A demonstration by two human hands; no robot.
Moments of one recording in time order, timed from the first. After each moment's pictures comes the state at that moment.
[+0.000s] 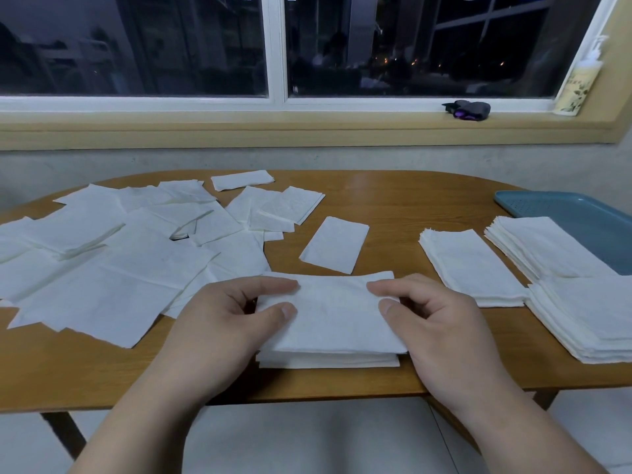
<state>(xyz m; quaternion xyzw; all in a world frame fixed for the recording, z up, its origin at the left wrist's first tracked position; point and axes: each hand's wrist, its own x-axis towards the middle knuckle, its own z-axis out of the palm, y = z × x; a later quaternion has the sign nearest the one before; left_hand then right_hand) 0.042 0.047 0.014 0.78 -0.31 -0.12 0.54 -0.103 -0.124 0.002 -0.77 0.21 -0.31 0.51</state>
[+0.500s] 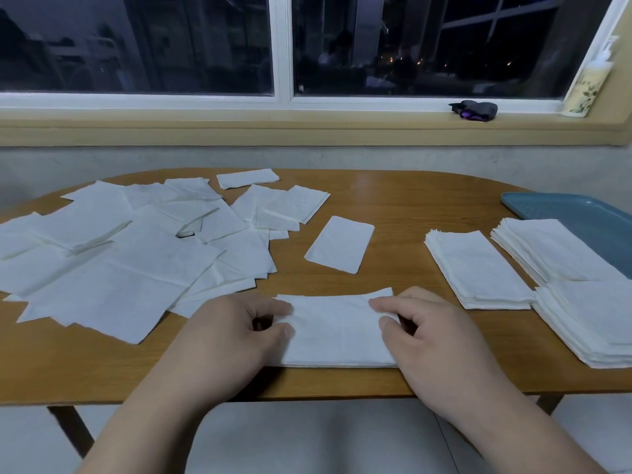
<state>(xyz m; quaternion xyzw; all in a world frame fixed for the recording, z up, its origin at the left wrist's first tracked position) 0.052 0.051 0.000 0.87 -0.32 -0.09 0.37 -0.100 -0.131 -0.014 -0.89 0.23 -0.25 0.30</state>
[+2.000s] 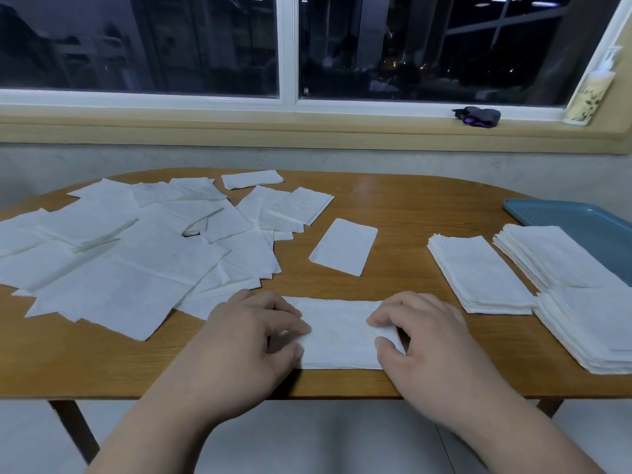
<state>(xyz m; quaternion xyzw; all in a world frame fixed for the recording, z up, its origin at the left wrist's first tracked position) 0.053 0.057 -0.012 0.84 -0.46 -0.04 0.29 -0.101 -0.129 -0.011 -0.95 0.20 -0.15 0.16</state>
